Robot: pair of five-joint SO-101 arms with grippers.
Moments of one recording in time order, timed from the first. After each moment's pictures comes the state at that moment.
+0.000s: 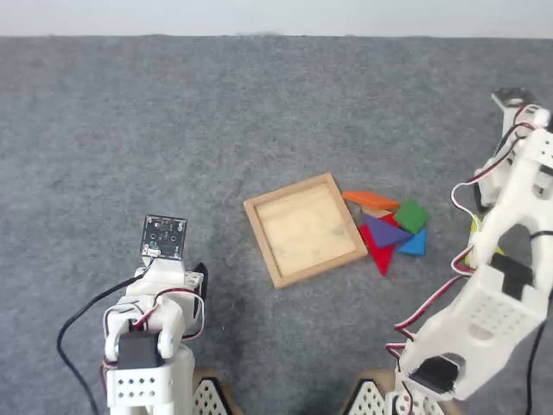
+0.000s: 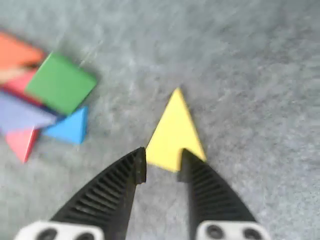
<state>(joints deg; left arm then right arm) -9.4 -103.1 96.9 72.0 -4.0 23.9 22.8 -22.8 95.0 32.6</state>
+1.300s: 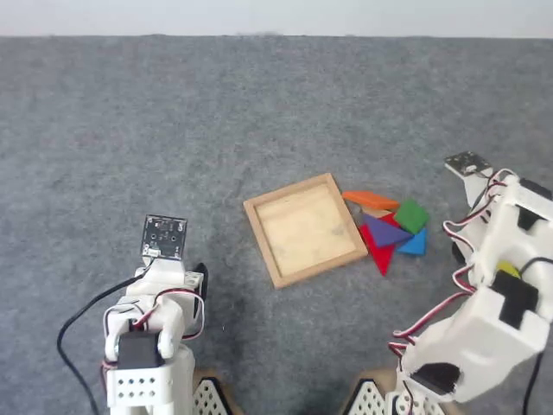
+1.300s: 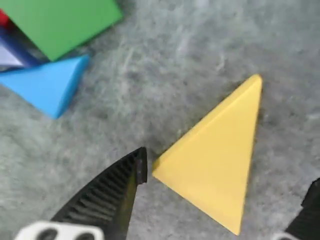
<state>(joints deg) -9.4 -103.1 96.9 72.0 -4.0 26.7 14.7 18.1 66.3 52.8</state>
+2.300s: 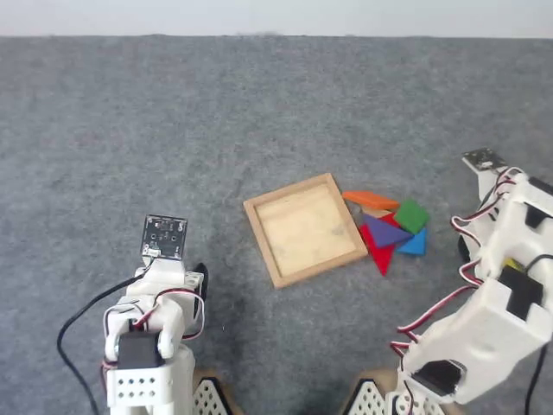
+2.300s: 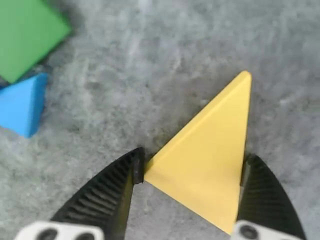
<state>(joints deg) -9.4 -103.1 96.9 72.0 -4.0 28.8 18.2 13.5 66.5 46.0</state>
